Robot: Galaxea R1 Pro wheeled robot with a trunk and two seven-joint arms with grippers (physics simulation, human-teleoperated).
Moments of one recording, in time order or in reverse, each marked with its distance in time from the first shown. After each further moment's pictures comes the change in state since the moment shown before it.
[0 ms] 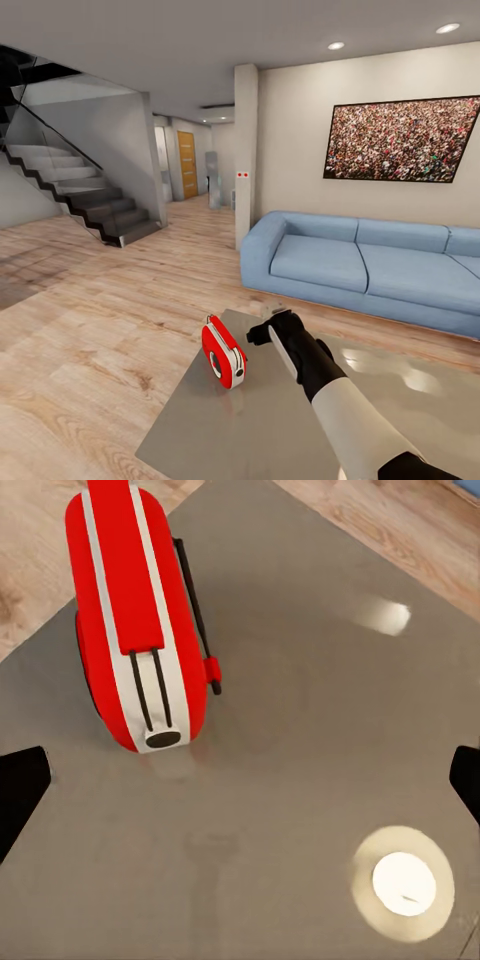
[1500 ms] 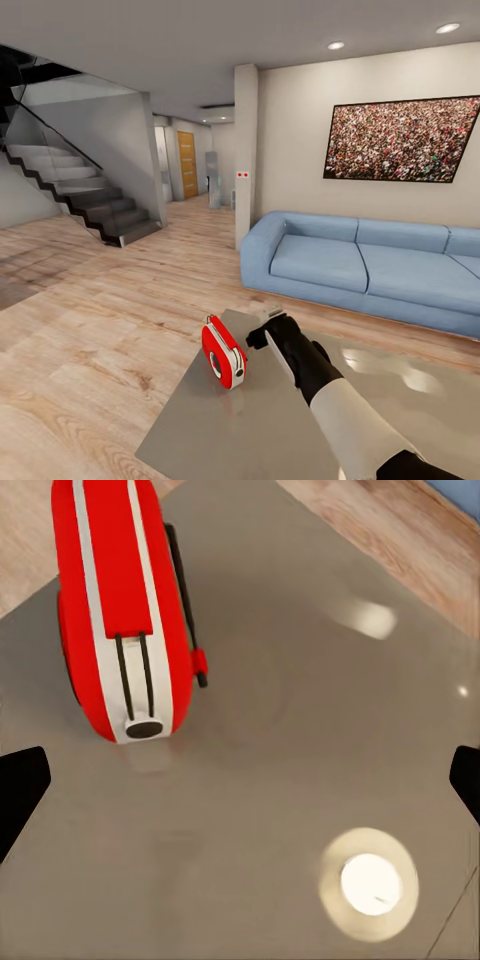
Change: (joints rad) left arm 0.000 0.004 -0.001 -0.011 0.002 0.002 -0.005; right arm 0.000 0.000 0.046 0.029 0.043 -0.018 0.003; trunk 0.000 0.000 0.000
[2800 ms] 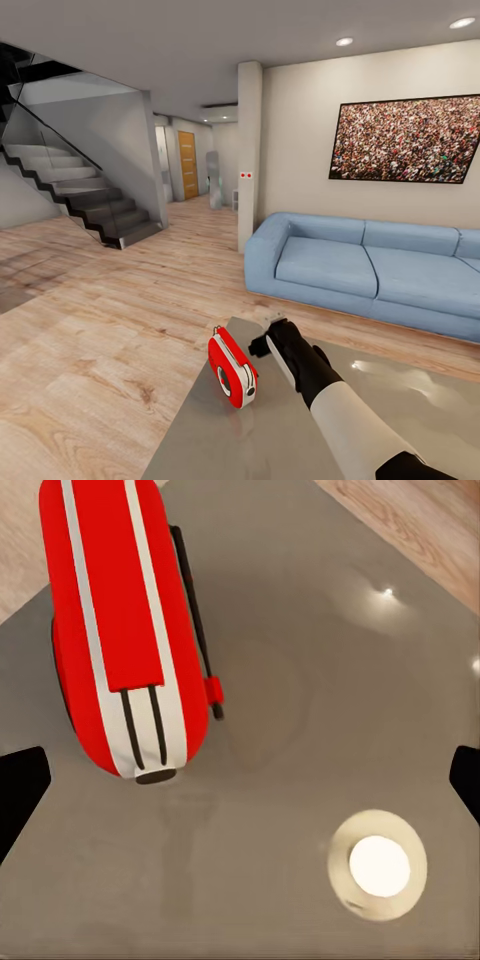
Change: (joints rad) left arm 0.015 -0.087 -0.005 0.069 0.000 0.003 -0.004; right arm 0.009 0.000 -0.013 0.046 -0.005 0.025 -0.005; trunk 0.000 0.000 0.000
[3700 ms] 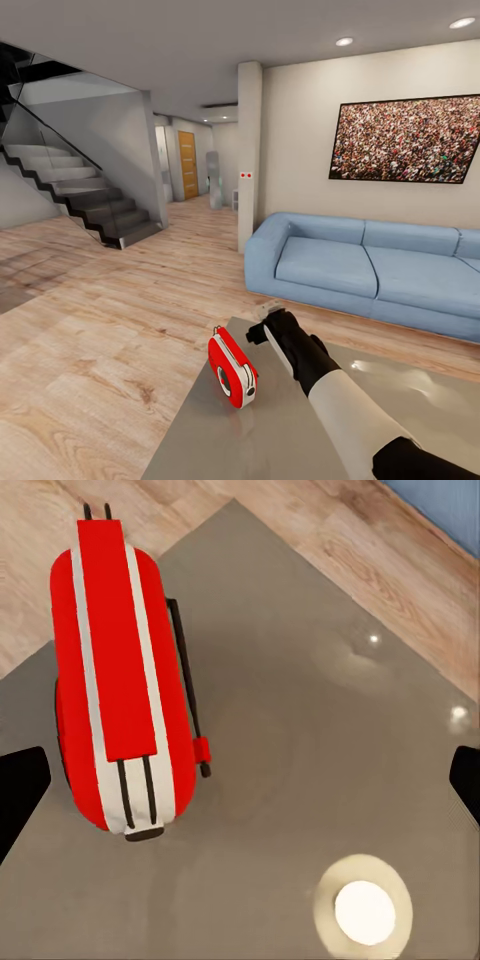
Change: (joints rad) left arm 0.000 0.003 0.000 0.000 -0.003 -0.001 0.000; right arm -0.053 0.000 0.032 0.002 -0.001 -0.040 0.005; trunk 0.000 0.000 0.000
